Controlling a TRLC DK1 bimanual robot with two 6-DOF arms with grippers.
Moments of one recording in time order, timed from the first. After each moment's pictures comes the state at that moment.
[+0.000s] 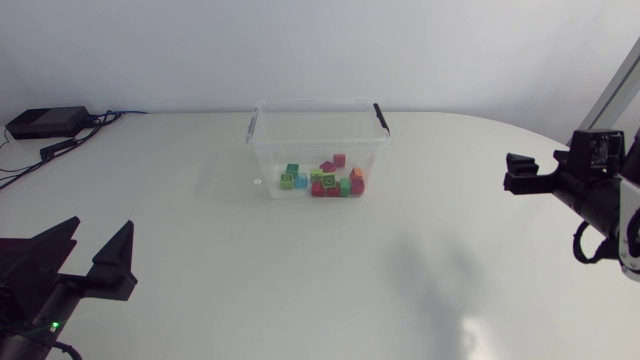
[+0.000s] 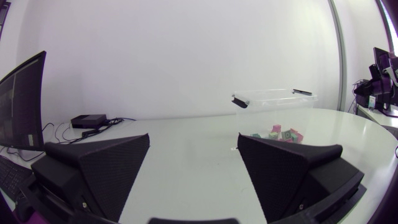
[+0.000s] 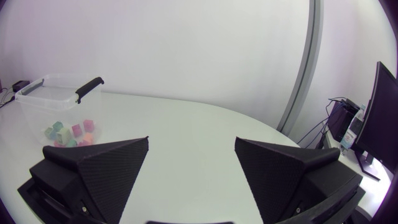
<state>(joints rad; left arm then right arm) -0.02 0.06 0.04 -0.03 0.01 0.07 -0.22 1.20 0.49 0.44 -0.10 -0.16</state>
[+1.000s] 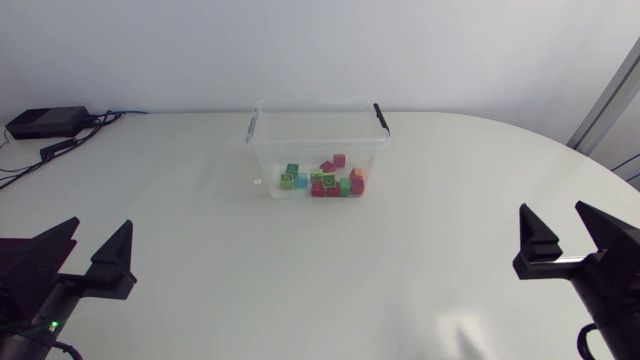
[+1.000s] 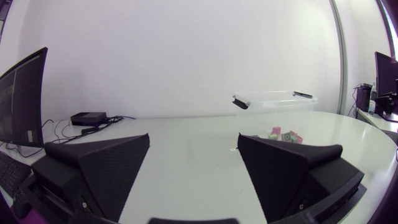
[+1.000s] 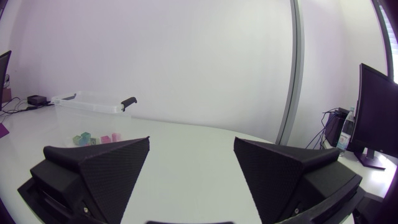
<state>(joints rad) -0.01 0.06 0.04 -0.03 0.01 0.05 -0.09 0.23 0.08 0.12 -0.04 -0.10</state>
